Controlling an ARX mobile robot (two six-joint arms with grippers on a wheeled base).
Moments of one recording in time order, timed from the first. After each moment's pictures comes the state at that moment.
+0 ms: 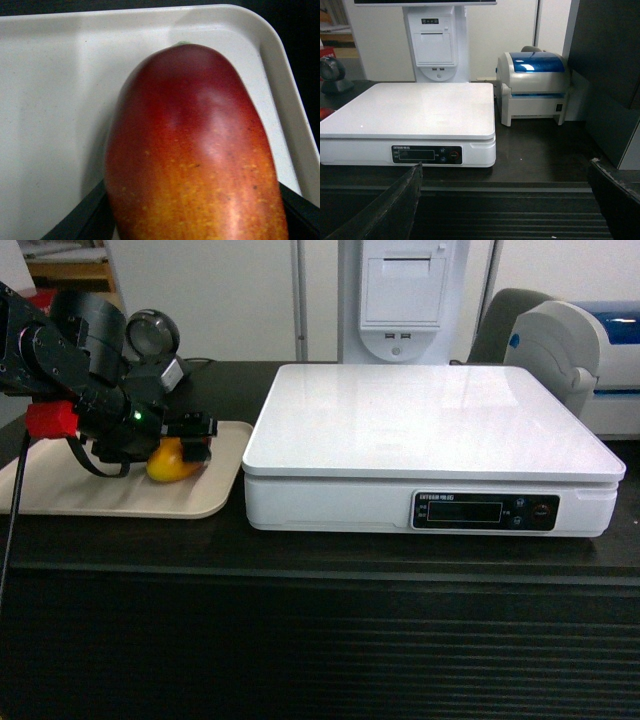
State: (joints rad) left arm -0.03 2.45 1.78 -0.12 0.16 0.04; right arm 0.00 0.01 0.01 0.00 0.00 0.00
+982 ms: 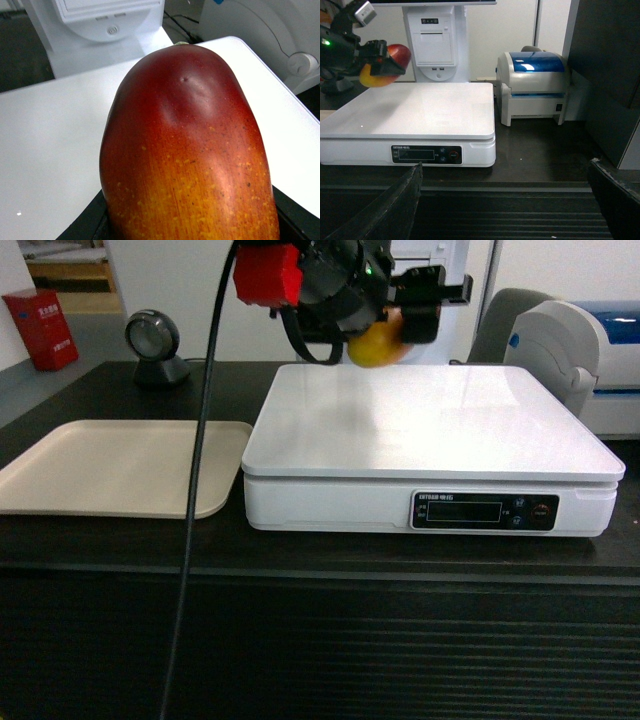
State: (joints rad) left arm -0.47 2.23 1.82 -0.05 0.04 -0.09; right arm 0.00 0.01 0.01 0.00 0.00 0.00
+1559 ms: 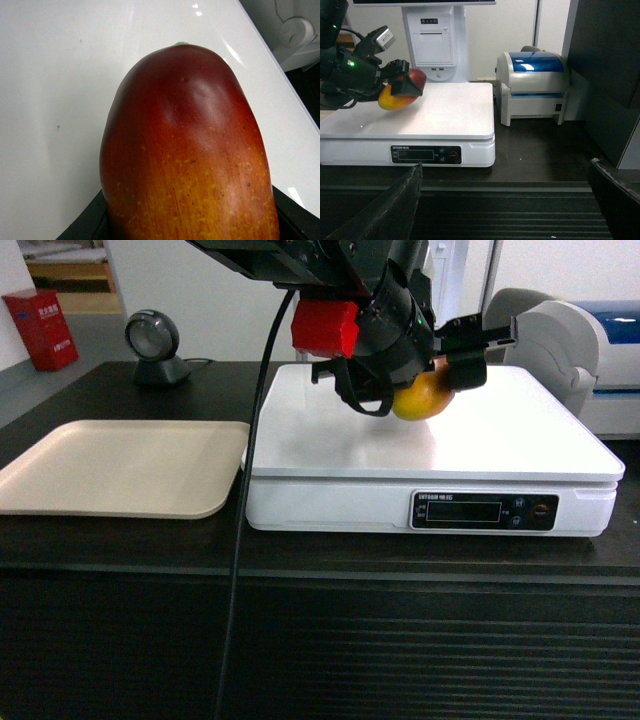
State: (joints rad) left arm -0.54 2.30 1.85 -0.13 0.04 -0.30; right arm 0.00 0.01 0.01 0.00 0.00 0.00
